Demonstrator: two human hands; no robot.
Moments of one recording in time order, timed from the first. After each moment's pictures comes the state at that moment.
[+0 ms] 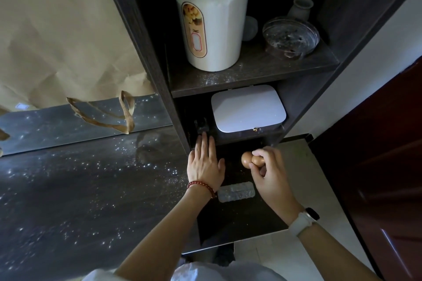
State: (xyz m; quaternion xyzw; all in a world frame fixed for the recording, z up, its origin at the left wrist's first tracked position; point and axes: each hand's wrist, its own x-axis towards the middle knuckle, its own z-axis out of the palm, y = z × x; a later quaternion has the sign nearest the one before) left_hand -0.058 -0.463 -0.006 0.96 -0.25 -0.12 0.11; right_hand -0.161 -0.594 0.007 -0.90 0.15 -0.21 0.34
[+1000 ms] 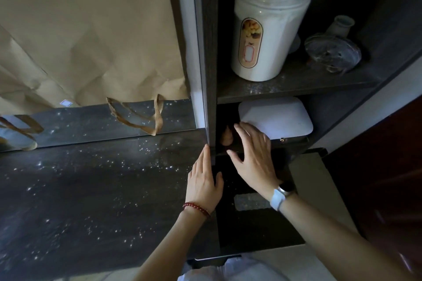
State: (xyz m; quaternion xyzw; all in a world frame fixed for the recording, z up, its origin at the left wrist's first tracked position) left_hand -0.064 -0.393 0.010 0.92 -0.18 -0.08 0.33; right_hand -0.073 -0.539 0.027 -0.95 0.04 -0.24 0.20
